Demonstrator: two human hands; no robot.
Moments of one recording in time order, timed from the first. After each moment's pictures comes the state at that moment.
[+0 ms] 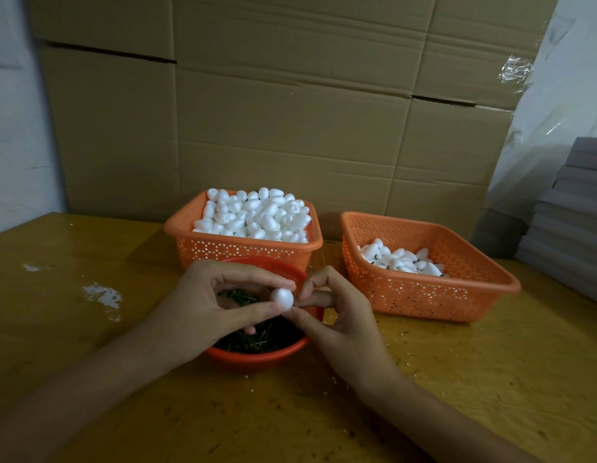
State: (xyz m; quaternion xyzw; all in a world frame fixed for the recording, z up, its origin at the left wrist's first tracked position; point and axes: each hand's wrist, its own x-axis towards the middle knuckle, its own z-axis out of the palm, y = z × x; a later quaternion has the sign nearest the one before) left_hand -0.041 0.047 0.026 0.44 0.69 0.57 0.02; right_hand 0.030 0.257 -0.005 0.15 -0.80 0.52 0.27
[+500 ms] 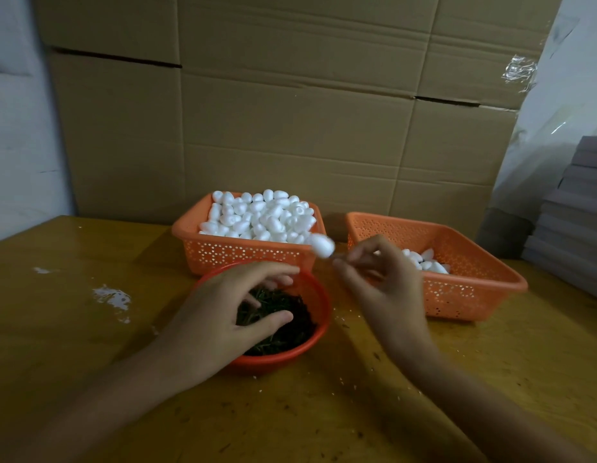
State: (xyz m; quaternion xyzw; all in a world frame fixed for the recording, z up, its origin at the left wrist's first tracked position) left_hand -0.035 0.050 0.018 0.45 0.77 0.43 -0.13; right_hand 0.025 0.283 0.026 0.04 -0.78 0.46 0.41
